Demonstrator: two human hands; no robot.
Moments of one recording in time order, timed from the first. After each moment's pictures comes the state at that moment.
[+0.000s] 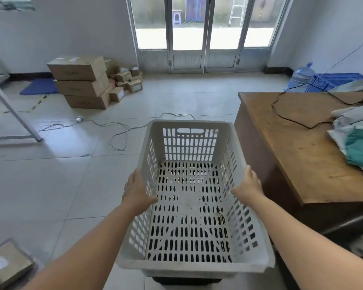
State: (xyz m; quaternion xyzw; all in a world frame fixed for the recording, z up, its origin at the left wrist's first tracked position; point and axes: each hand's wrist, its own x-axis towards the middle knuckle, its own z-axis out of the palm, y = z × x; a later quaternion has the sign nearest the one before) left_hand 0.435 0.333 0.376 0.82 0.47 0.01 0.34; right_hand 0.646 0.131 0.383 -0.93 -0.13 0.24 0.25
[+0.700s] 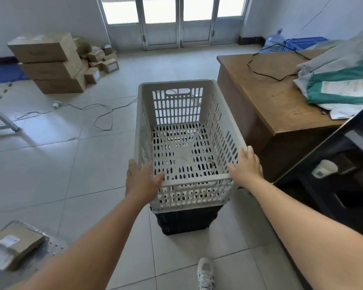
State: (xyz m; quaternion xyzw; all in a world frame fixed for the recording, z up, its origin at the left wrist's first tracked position) left_hand 0.330 0.243 0.363 0.87 0.41 0.01 0.26; right_hand 0.513 0.039 0.365 -0.97 -0.14 0.16 0.15
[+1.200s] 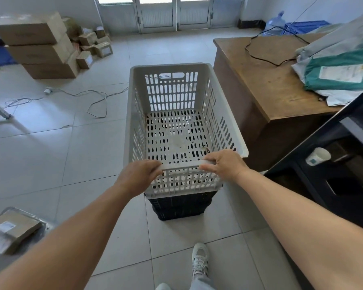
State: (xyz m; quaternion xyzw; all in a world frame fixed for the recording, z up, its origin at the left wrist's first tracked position) left_hand 0.320 0.240 0.367 0.97 0.15 -0.01 0.18; right_hand 0.492 0.040 0.372 -0.88 -0.38 0.21 0.19
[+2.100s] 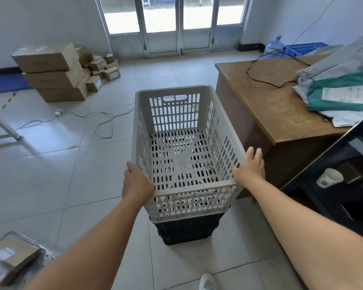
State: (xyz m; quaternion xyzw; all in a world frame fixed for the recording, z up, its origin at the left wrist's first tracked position) left_hand 0.365 0.253 0.373 0.79 0.52 0.02 0.32; right_hand 0.550 0.047 0.369 -0.97 -0.08 0.16 0.19
